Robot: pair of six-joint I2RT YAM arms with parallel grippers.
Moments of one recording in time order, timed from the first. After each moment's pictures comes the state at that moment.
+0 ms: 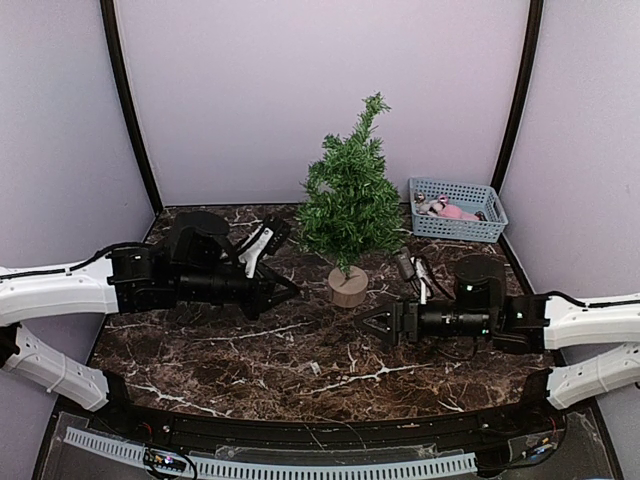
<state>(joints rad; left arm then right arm) -1.00 1.23 0.93 -0.21 0.12 -0.24 1.03 1.03 0.53 0.17 -0.22 0.67</state>
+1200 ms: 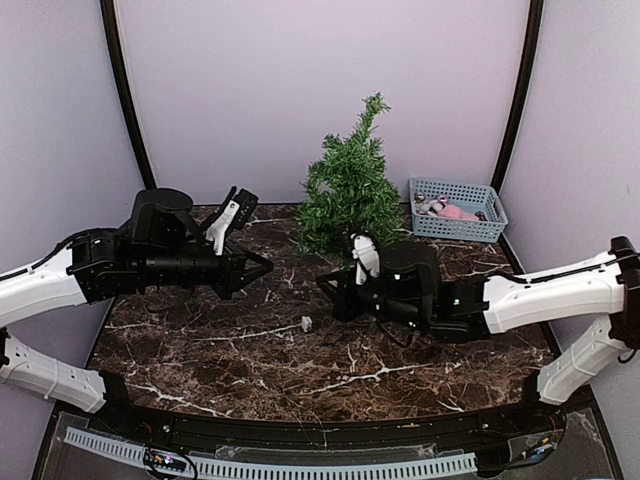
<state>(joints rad) -0.96 1.09 1.02 -0.39 0.04 -0.25 1.19 1.47 0.90 0.26 0.25 0.43</state>
